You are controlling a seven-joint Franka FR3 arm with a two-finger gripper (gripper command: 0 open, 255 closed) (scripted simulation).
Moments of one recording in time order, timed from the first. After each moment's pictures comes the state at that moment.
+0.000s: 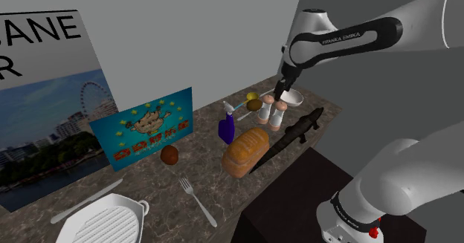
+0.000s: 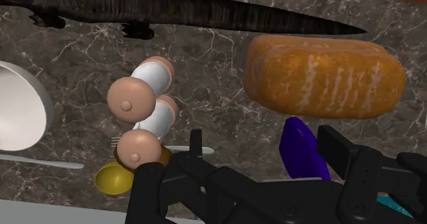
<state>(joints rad) -0.08 -0.32 -0.17 -2.45 -0.12 2.20 -0.33</state>
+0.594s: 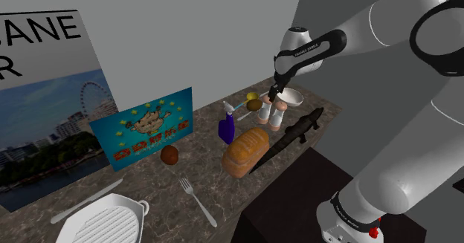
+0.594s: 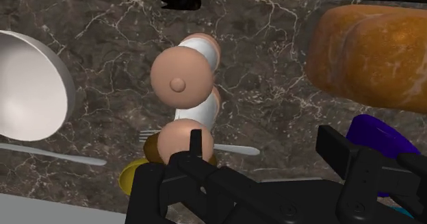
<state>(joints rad) -0.12 0.02 -0.23 -2.31 -0.13 2.42 -0.43</state>
